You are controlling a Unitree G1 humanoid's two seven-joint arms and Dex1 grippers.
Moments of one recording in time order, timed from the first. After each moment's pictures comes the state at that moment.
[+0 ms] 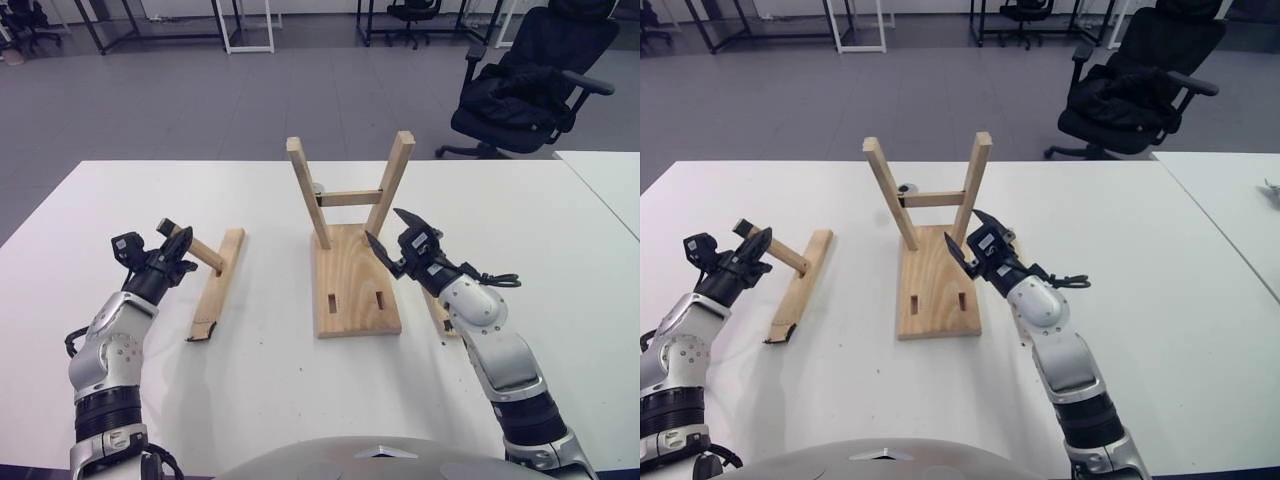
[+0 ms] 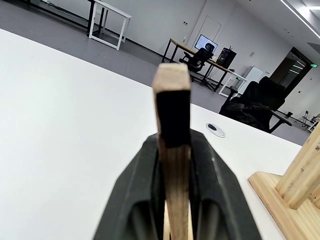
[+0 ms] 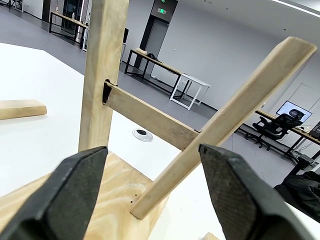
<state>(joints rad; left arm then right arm) -0.06 0.38 0.43 0.07 -0.71 0.39 -0.45 -0.08 -0.28 0.21 -0.32 -0.06 0.23 0.33</state>
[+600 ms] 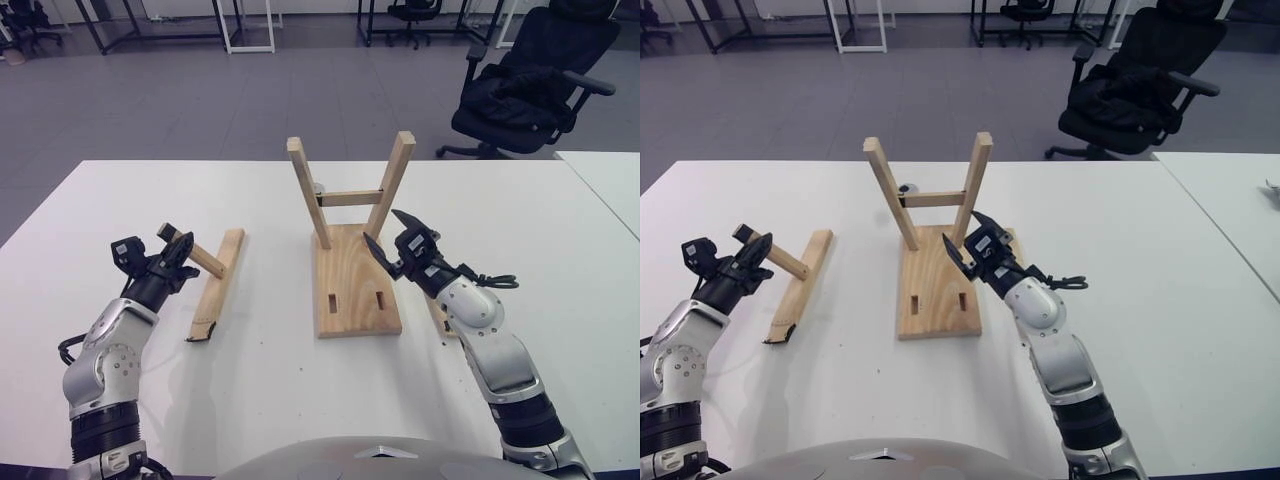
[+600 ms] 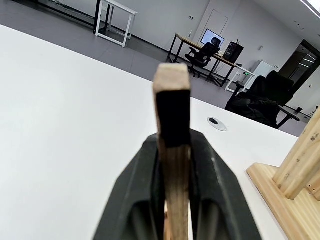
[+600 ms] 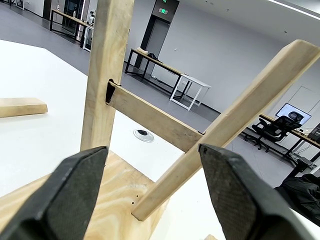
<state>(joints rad) 0.00 0.36 0.44 -0.06 -0.71 0.44 -0.38 -0.08 -0.28 0.21 -0.32 -0.08 0.22 0.33</state>
